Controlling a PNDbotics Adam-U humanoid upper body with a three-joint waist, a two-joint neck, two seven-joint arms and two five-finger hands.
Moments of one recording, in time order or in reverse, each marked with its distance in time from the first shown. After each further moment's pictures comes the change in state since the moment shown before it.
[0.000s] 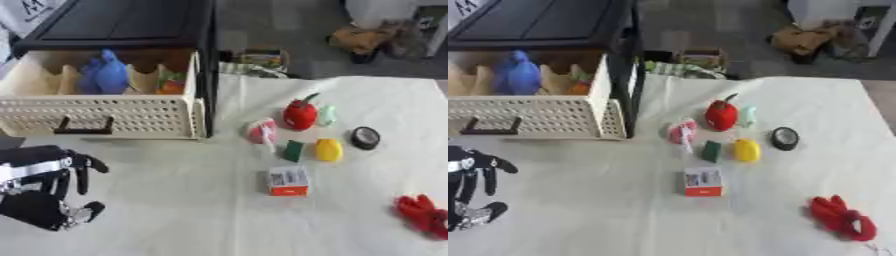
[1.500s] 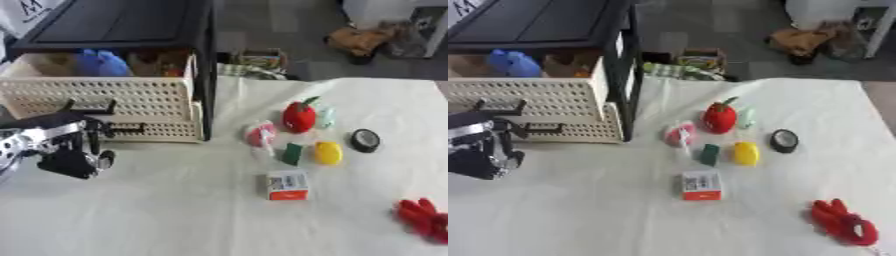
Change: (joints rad) left arm -0.211 -0.160 -0.023 0.259 -0.085 0.067 0.067; right arm 0.006 0.017 -0.009 0.000 -0.004 -0.002 0.013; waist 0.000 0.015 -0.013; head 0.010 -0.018
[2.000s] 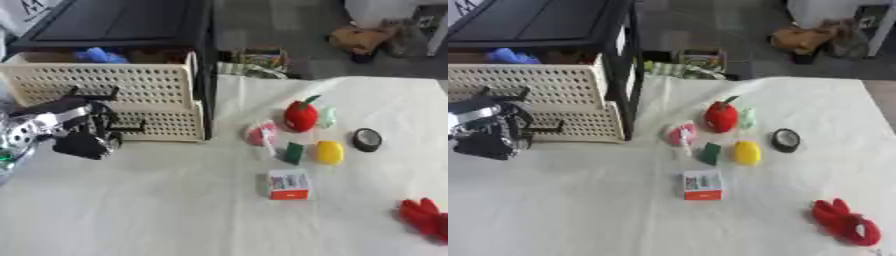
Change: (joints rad) left arm -0.068 -0.063 0.000 0.086 -0.034 0.006 0.066; right arm -0.007 0.000 0.000 0.000 -0.001 0.003 0.009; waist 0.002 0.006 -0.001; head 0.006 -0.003
